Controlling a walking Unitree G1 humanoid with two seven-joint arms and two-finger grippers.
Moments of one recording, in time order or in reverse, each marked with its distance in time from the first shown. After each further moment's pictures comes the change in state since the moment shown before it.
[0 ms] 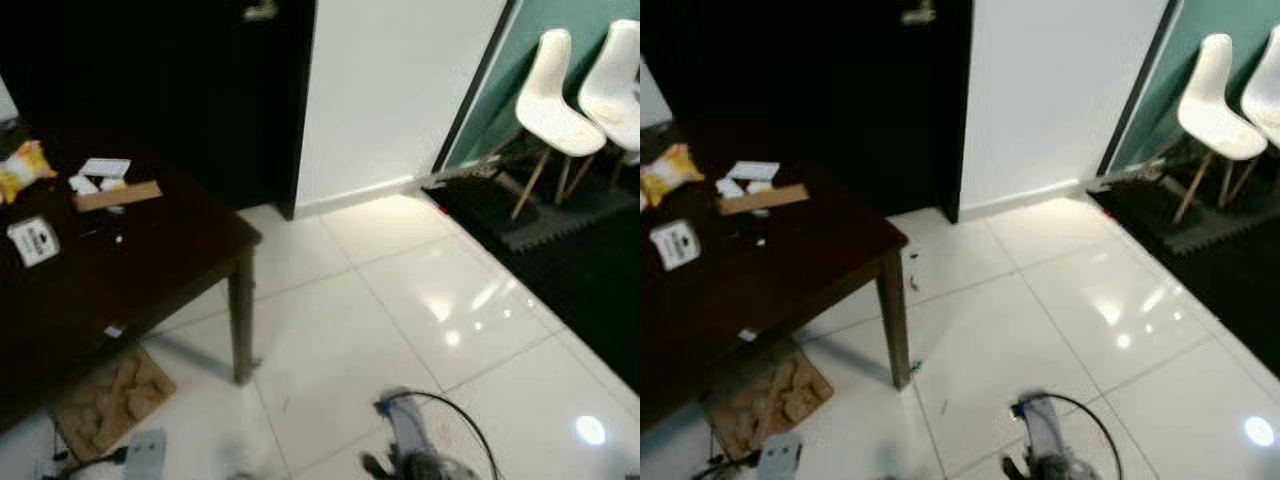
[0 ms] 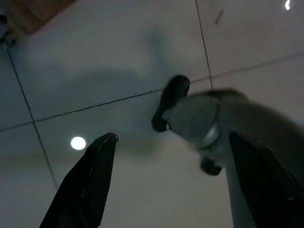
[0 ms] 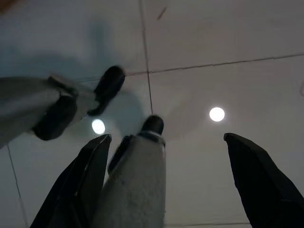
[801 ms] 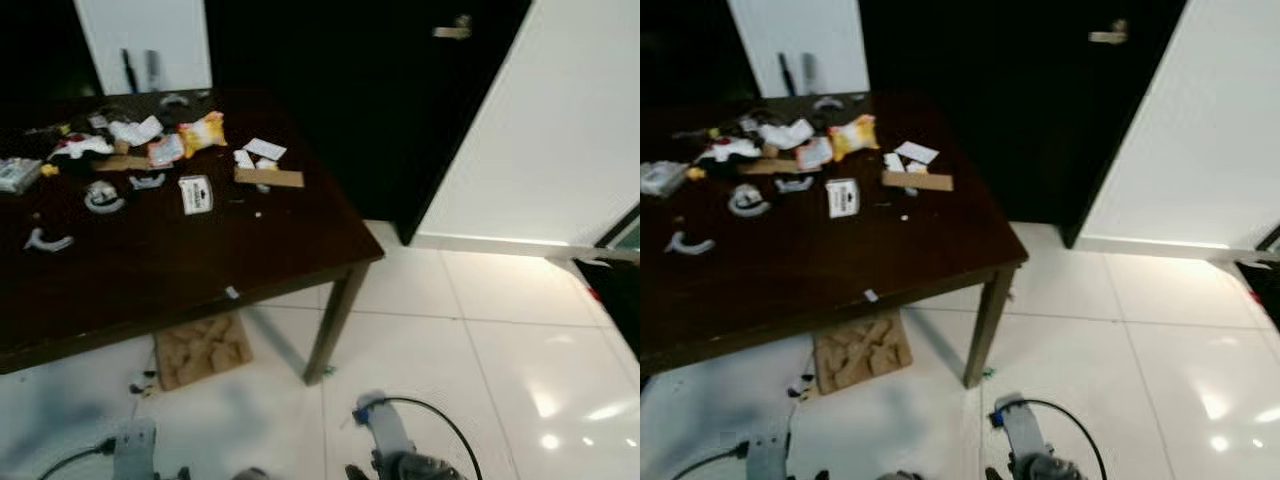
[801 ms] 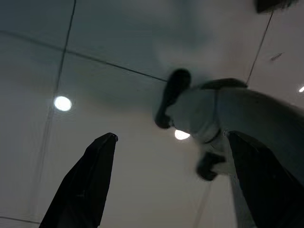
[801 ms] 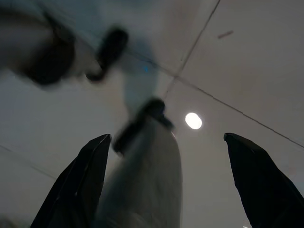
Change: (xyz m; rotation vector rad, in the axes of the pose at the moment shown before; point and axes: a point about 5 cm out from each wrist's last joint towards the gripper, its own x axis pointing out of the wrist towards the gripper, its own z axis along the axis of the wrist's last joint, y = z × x) left arm -0.005 0.008 -0.008 -0.049 -0.008 0.053; right arm 0.001 0.017 -0.018 -0.149 0.095 0.090
